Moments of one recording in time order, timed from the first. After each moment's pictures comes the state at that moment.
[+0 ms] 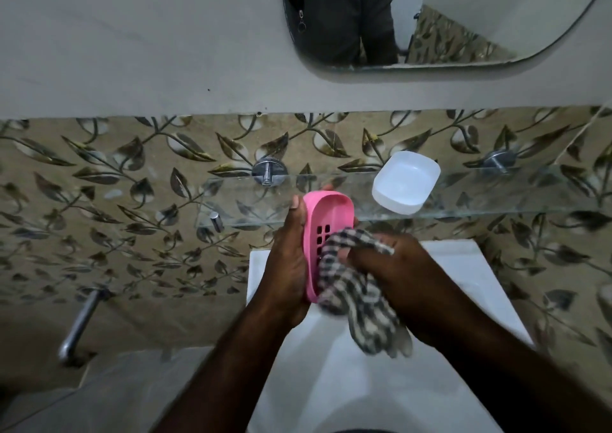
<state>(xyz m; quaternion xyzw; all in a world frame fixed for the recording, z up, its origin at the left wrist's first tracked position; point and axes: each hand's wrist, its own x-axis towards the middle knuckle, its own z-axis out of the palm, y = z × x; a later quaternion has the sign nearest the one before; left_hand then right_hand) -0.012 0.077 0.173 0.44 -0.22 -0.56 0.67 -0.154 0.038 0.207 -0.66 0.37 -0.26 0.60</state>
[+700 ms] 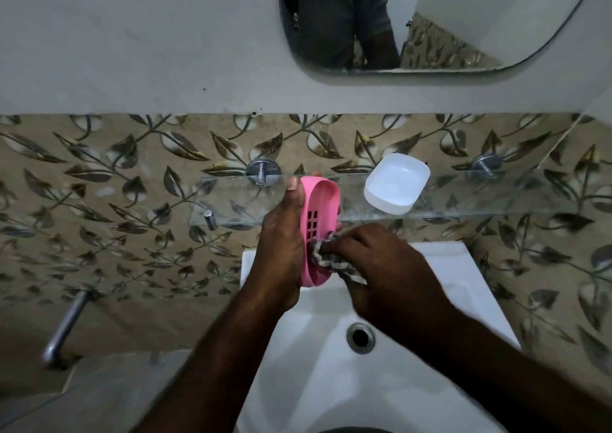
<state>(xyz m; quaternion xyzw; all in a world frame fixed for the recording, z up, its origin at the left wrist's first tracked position) -0.013 0.073 0.192 0.51 -0.26 -0.46 0.68 -0.159 0.034 0.187 -0.93 0.27 -0.23 0.07</state>
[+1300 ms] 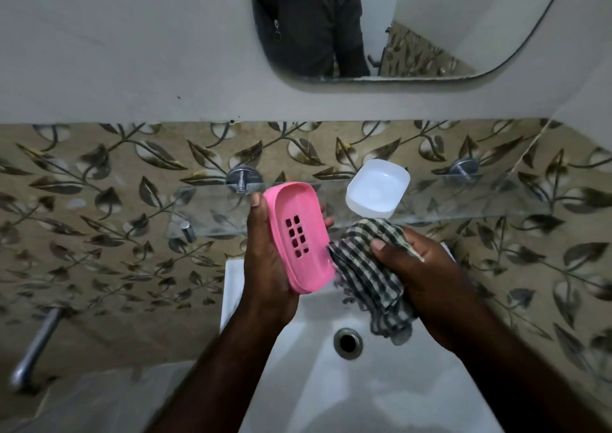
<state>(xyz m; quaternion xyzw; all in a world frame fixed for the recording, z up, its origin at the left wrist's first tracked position) -0.023 0.064 0.179 0.39 -0.18 -0.52 0.74 -0.194 0.017 0.200 -0.57 0.39 -0.36 0.63</state>
